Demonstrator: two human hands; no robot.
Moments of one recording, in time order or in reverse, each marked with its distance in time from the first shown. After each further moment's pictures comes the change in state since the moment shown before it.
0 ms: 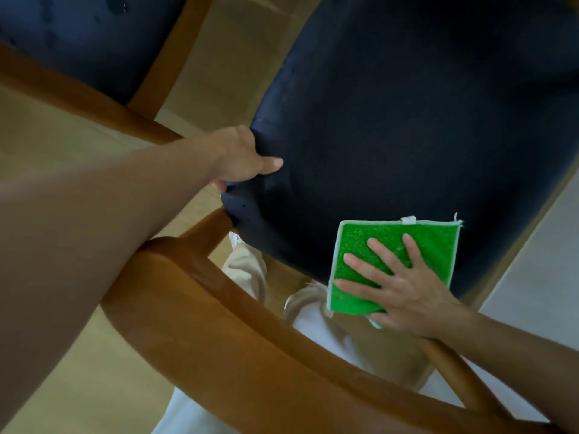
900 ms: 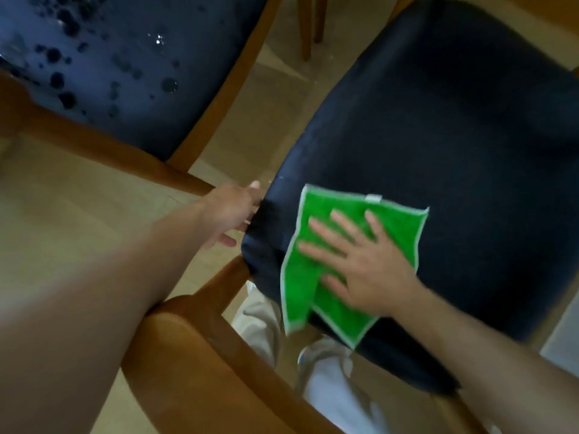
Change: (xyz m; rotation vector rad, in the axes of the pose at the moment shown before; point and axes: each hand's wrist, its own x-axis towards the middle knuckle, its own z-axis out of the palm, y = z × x) left_hand -0.017 -0.020 -0.004 -0.515 0.127 -0.149; right_hand 0.125 0.037 -0.039 0.103 0.199 0.116
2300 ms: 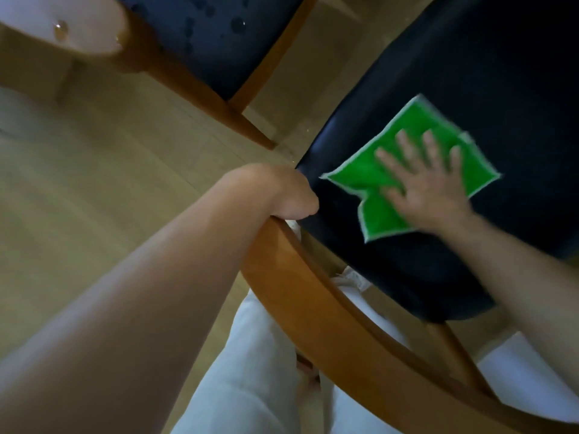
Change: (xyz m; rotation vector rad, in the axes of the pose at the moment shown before) left_hand -0.113 0.015 -0.004 0.956 -0.191 0.074; right_hand 0.001 0.048 -0.015 0.038 -0.169 0.346
